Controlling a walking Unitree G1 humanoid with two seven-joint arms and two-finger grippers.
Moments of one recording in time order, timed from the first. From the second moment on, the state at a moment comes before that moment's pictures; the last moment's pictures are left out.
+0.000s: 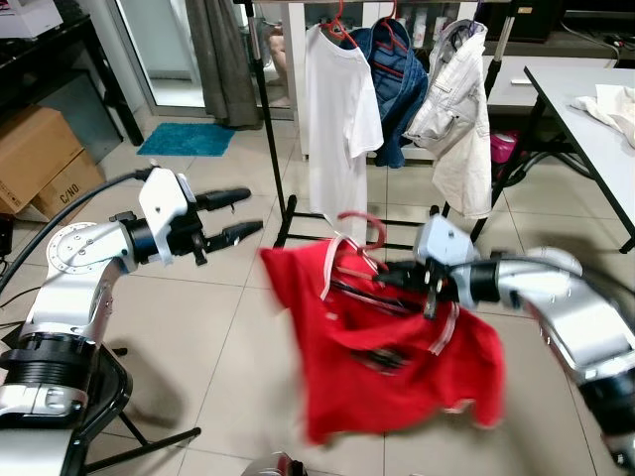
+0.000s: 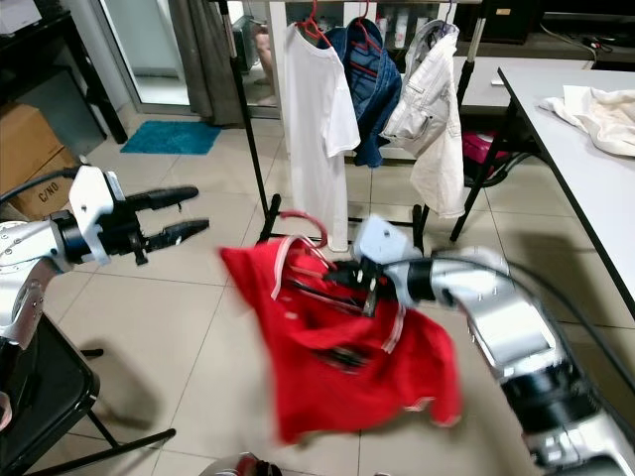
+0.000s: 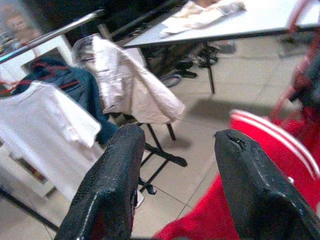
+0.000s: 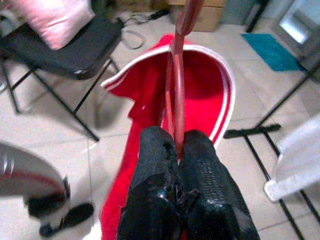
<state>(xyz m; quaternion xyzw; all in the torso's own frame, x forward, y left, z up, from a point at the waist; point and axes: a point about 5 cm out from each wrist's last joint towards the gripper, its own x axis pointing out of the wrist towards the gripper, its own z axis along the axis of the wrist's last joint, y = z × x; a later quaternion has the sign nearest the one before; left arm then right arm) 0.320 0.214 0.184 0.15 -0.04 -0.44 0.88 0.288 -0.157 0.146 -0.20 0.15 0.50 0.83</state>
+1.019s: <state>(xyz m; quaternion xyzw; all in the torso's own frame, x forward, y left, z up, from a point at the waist) 0.277 0.174 0.133 0.06 0.02 -0.15 0.99 0.282 -0.161 0.104 -0.02 0.10 0.08 0.99</state>
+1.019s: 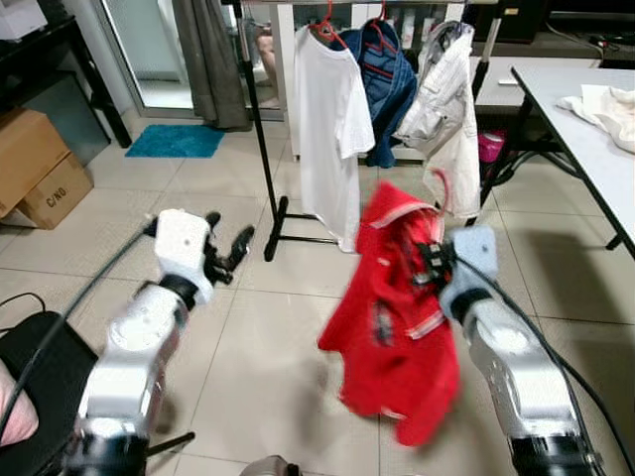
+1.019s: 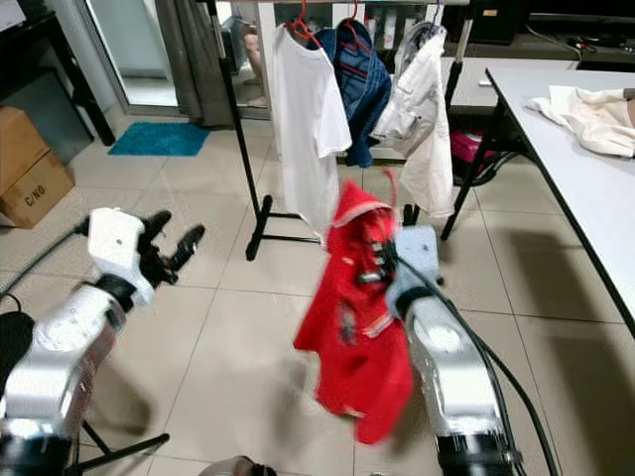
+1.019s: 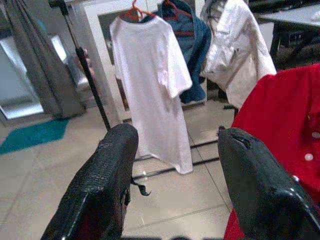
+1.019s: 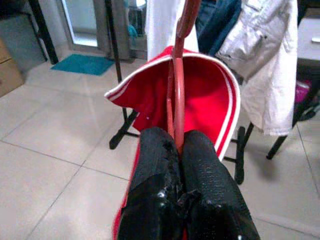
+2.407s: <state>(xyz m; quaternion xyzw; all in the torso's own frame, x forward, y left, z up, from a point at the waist) 0.284 0.155 0.145 0.06 0.00 -0.16 0.98 0.287 -0.159 0.114 0.04 0.07 0.03 1.00</state>
